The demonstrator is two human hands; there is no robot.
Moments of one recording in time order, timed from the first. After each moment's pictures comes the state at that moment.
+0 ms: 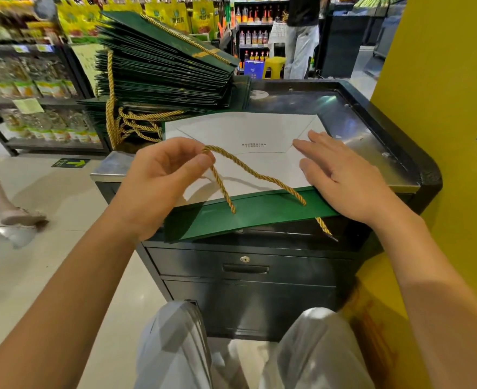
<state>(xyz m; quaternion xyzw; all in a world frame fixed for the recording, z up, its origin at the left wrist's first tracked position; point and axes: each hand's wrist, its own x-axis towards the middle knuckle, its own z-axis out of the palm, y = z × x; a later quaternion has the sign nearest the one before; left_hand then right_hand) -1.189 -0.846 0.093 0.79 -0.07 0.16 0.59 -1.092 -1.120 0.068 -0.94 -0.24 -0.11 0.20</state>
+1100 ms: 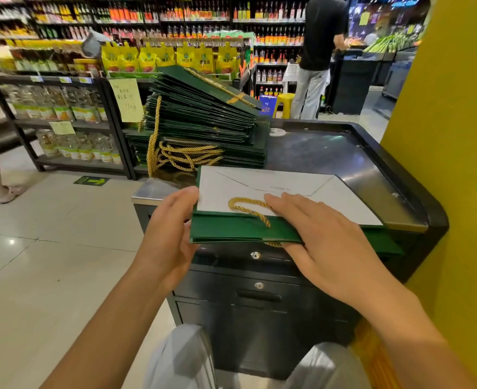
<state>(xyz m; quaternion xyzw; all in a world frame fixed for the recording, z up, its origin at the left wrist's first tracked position) -1.217 -0.840 0.083 0.53 0.10 0.11 0.83 -1.179 -1.070 0.085 -0.91 -0.34 -0.16 0.13</state>
